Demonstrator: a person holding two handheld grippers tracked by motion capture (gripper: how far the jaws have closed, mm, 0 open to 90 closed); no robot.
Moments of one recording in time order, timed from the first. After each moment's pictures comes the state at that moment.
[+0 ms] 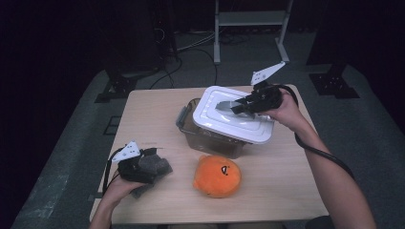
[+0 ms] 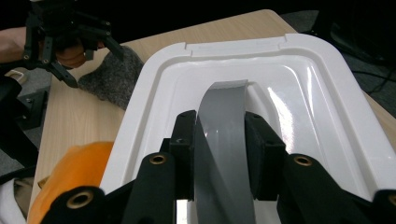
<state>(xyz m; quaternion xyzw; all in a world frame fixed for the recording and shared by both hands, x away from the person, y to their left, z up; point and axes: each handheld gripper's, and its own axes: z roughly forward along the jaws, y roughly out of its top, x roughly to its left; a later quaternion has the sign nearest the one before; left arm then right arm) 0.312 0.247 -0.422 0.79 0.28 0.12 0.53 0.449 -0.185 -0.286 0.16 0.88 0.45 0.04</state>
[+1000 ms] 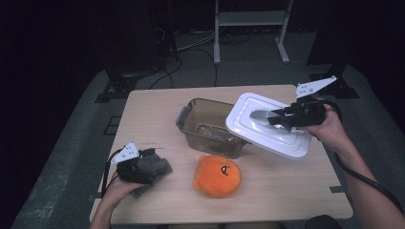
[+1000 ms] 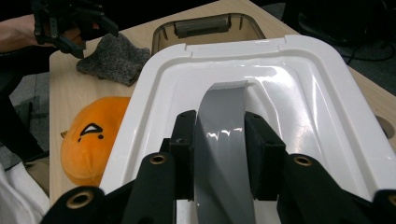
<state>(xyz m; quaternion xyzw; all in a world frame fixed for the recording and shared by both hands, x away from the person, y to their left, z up) 0.308 0.249 -0.423 0.79 0.29 0.13 0.53 0.393 -0.281 -0.293 0.22 0.86 0.46 0.07</state>
